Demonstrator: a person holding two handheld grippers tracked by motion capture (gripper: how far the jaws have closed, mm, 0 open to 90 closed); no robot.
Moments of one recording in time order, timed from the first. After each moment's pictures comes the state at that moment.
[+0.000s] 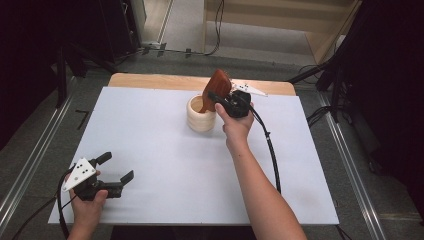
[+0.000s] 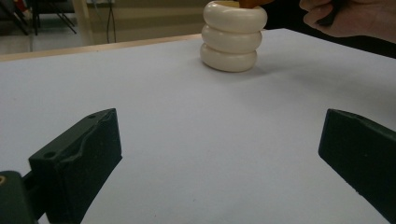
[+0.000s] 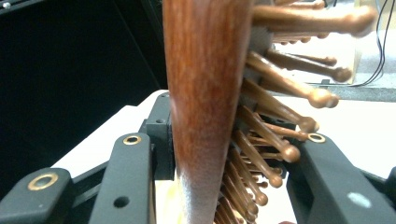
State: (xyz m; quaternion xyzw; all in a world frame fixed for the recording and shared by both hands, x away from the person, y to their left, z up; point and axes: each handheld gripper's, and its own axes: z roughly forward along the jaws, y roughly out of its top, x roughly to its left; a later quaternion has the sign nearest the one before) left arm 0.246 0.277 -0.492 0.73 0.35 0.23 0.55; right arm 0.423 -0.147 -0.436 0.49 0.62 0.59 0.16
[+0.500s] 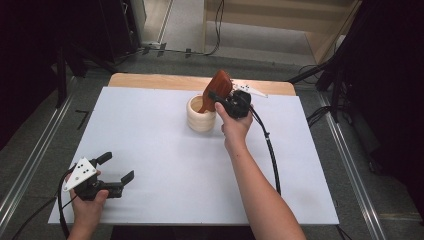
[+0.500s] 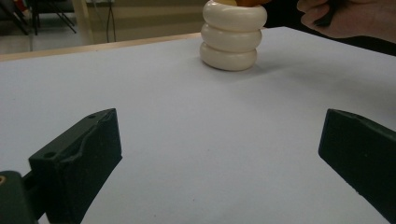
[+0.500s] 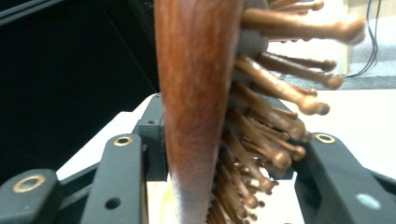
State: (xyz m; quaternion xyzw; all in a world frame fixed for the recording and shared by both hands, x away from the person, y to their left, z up) left arm 0.246 0.276 -0.492 0.73 0.35 0.23 0.54; right arm 0.426 -0.147 -0.441 0.52 0.60 0.59 0.15
